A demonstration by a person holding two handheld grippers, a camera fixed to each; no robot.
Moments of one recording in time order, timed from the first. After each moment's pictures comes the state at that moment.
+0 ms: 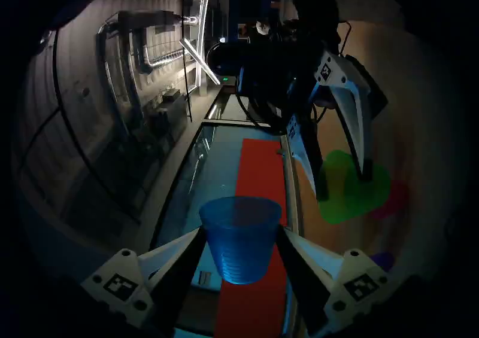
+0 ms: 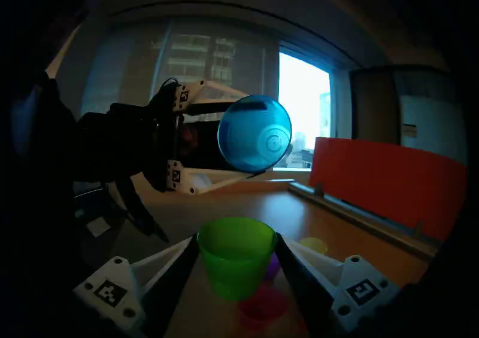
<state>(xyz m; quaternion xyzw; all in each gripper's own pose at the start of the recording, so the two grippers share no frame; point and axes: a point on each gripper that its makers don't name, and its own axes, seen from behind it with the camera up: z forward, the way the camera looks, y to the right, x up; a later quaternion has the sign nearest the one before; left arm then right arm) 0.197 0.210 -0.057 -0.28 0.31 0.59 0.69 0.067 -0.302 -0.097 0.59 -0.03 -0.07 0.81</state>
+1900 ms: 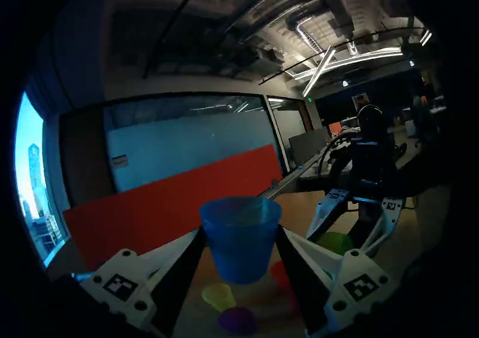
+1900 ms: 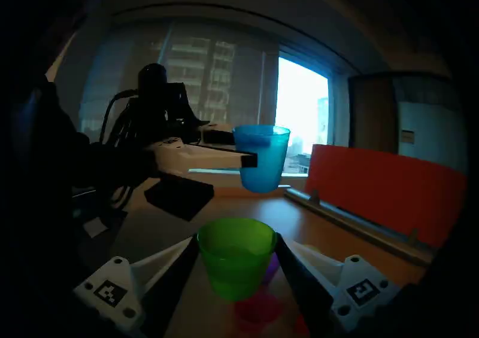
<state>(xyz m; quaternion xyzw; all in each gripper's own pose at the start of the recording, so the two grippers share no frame) 0.187 0.181 -0.036 -0.38 0.06 0.12 0.91 0.087 -0.301 -0.097 0.58 -0.02 -0.08 0.81</state>
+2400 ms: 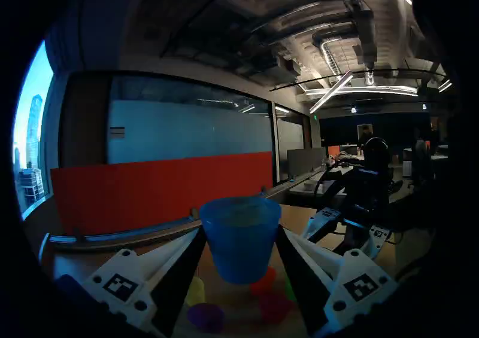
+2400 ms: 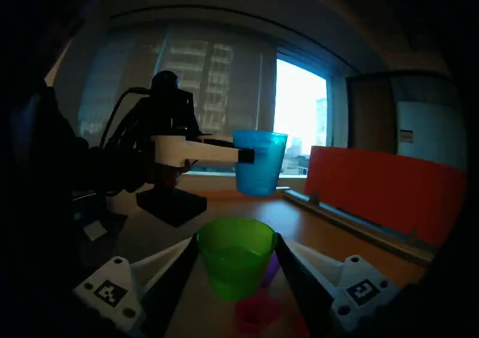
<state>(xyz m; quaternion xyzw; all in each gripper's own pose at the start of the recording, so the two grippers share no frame) 0.186 0.184 -0.036 -0.40 0.01 0.02 0.92 0.090 -0.300 -0.097 0.58 -0.02 -0.07 0.81</state>
